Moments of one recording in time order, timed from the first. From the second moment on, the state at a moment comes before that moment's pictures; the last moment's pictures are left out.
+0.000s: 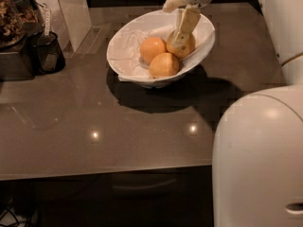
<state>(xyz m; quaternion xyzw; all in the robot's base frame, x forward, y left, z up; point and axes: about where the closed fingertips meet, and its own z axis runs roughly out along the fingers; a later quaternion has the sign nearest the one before) 0.670 -0.078 0.976 -0.74 0.63 0.06 0.24</state>
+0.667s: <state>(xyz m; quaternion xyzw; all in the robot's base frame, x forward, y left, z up) 0.684 -0.080 0.954 -0.74 0.63 0.06 0.22</state>
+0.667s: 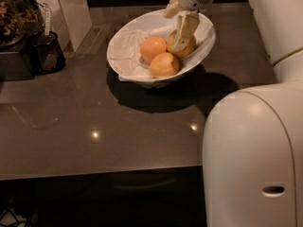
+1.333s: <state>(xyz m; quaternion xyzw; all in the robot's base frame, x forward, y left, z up) 0.689 -0.088 0.929 -0.74 0.63 0.07 0.20</state>
